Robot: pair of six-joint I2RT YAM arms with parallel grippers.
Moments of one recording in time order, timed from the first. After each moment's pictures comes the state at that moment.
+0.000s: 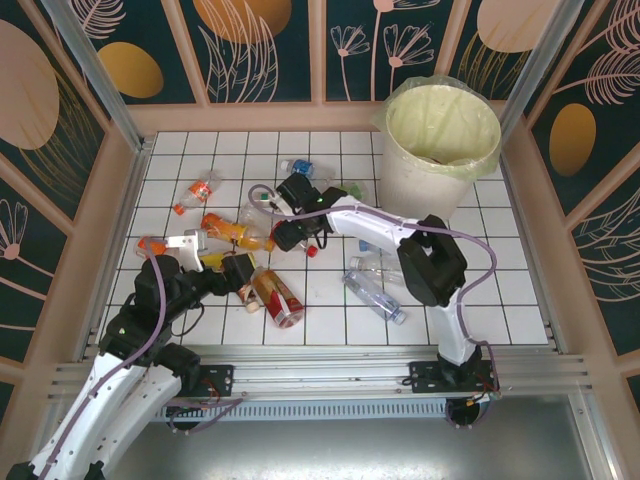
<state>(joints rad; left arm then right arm) -0.44 0.45 0.59 -0.51 0.20 -0.62 0.85 2.08 1.68 -0.65 -0.02 0.05</state>
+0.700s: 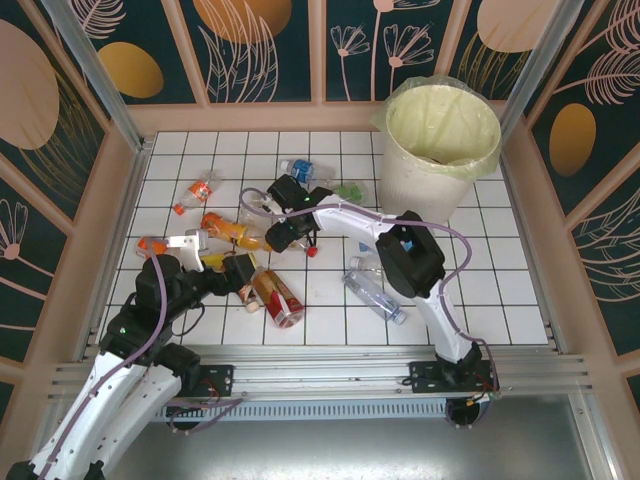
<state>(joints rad) -0.44 0.45 0.59 -0.51 0.21 -0.62 0.85 2.24 1.82 -0.67 -0.03 0.01</state>
